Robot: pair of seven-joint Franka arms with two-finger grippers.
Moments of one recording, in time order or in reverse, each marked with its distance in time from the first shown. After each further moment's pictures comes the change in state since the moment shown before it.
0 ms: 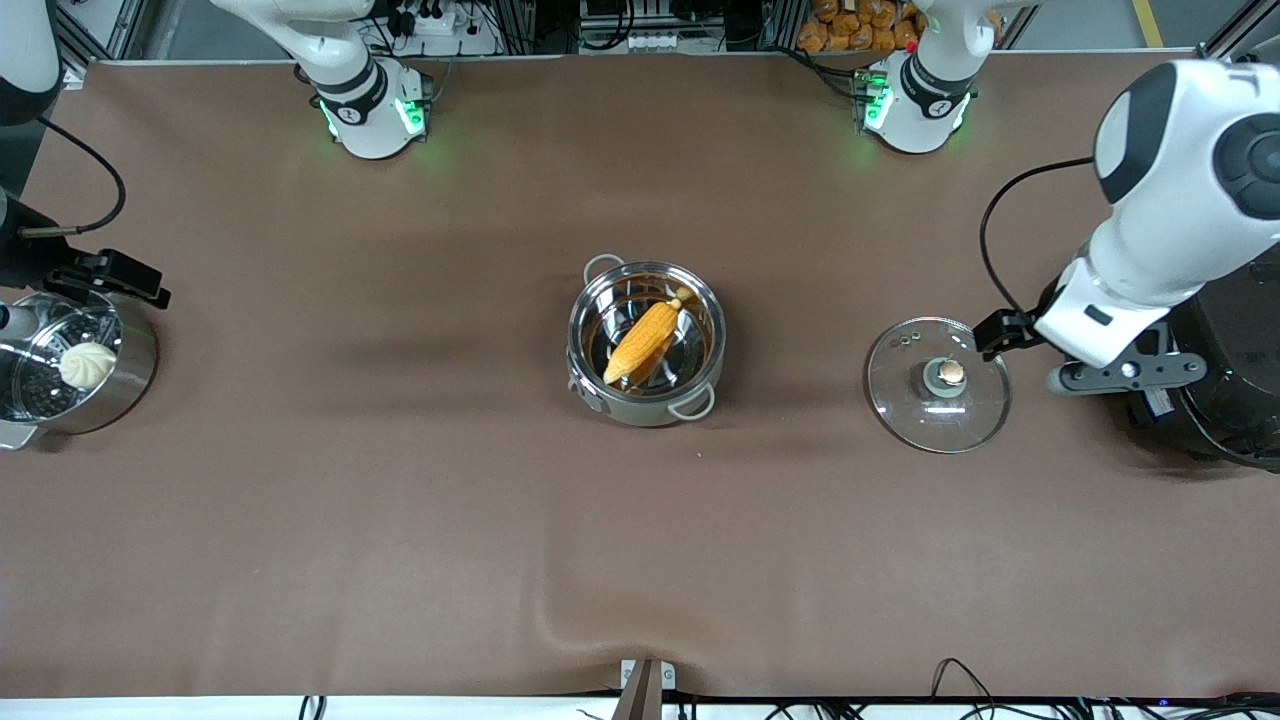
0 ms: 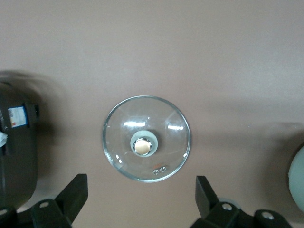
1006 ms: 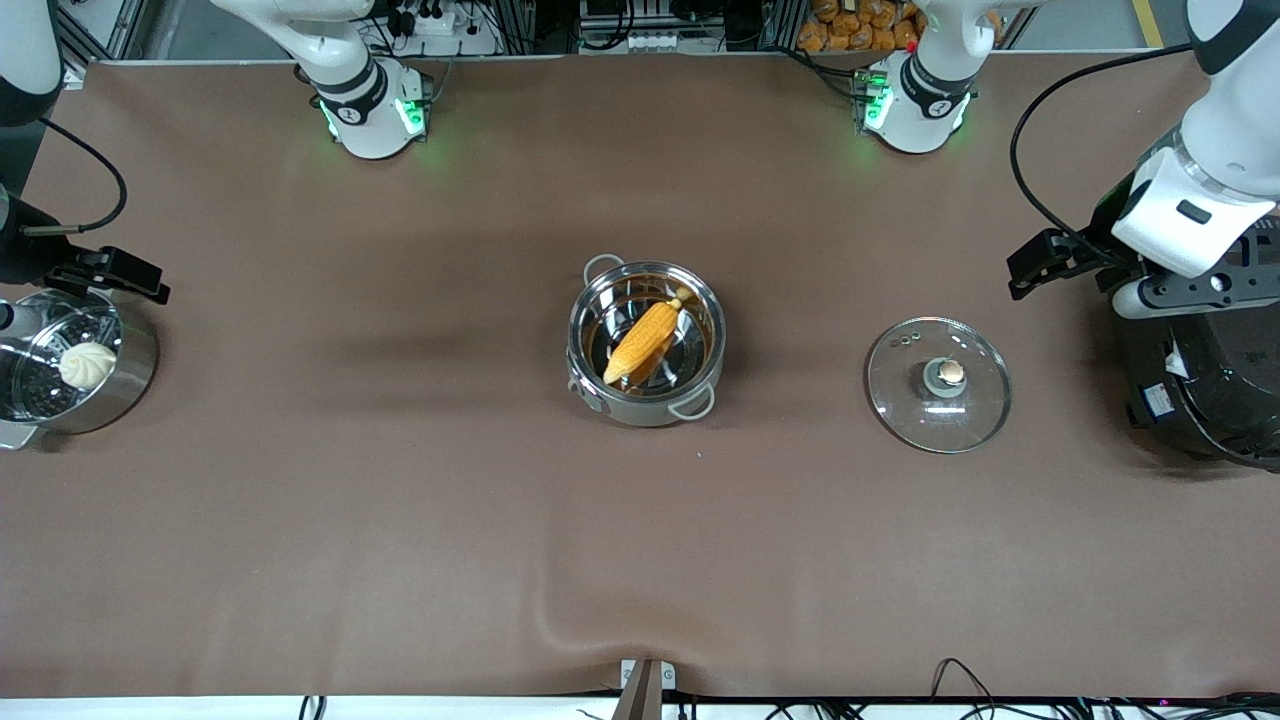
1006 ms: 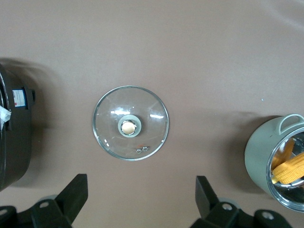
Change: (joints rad) left arm -0.066 -0.108 0.089 0.086 -0.129 -0.143 0.006; right arm 0.000 -0.002 -0.001 -0.002 -0.015 -0.030 0.000
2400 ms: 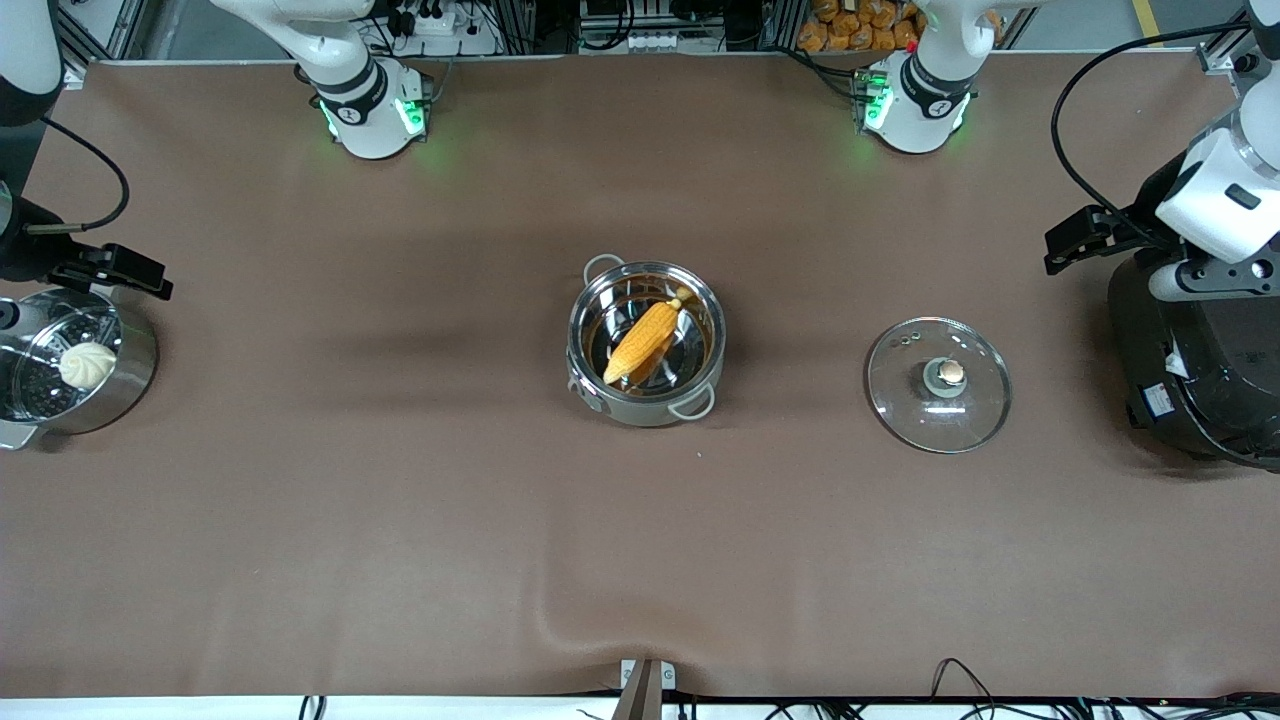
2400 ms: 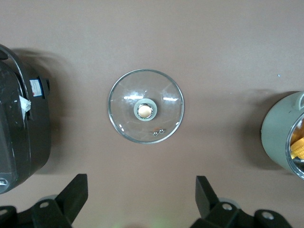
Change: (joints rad) left arm 0.022 -0.003 0.038 0.036 0.000 -0.119 0.119; right arm 0.000 0.000 0.001 0.000 0.001 -0.012 0.000
